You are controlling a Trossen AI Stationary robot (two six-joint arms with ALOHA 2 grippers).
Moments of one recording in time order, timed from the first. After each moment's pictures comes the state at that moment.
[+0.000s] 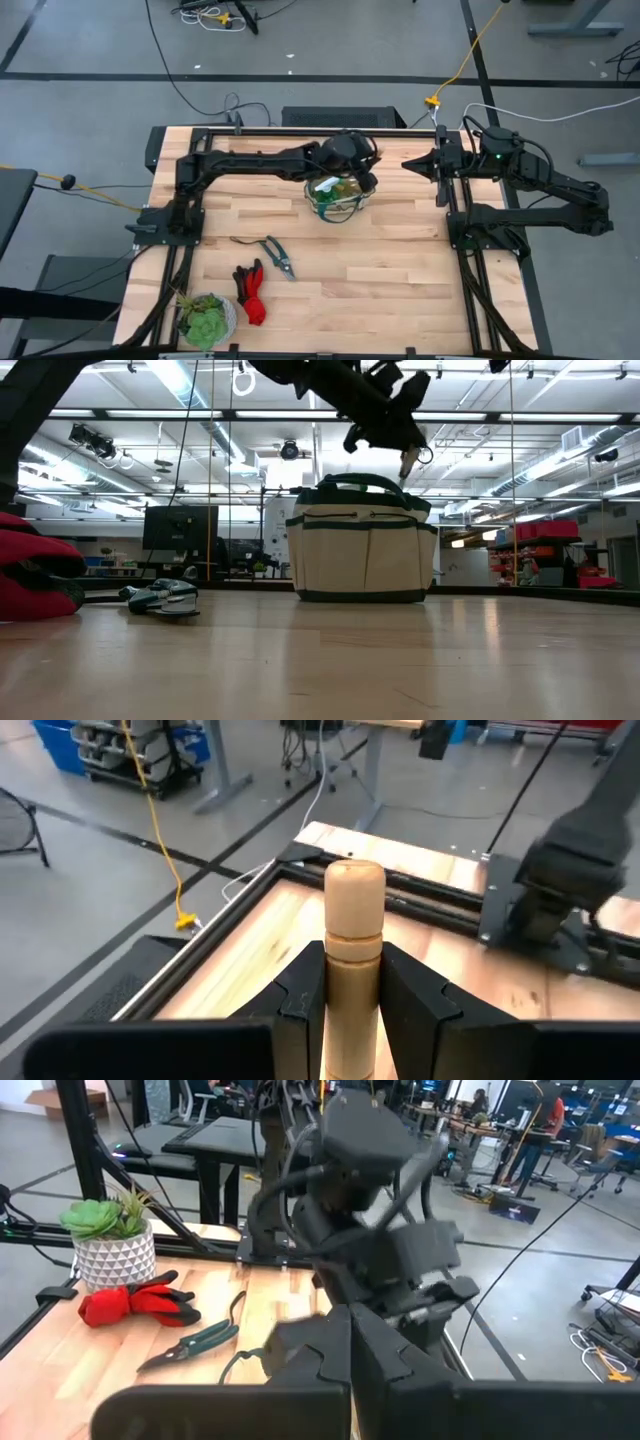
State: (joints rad) left arm 0.16 2.02 1.73 -0.05 -0.28 -0.12; right arm -0.27 0.71 0.96 -0.42 -0.19 -0.20
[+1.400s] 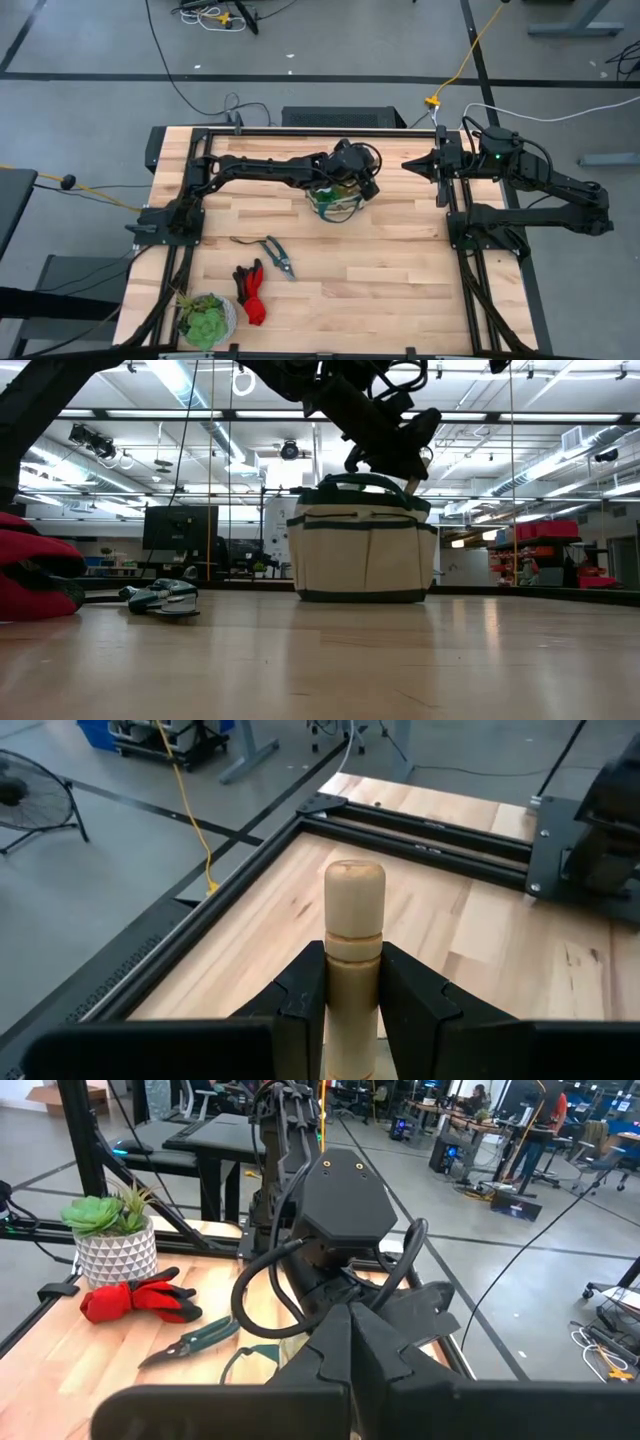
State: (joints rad) left arm 0.14 2.09 1.73 -0.07 -0.38 -0.11; right arm -0.27 0.71 0.96 -0.43 -0.19 -0.20
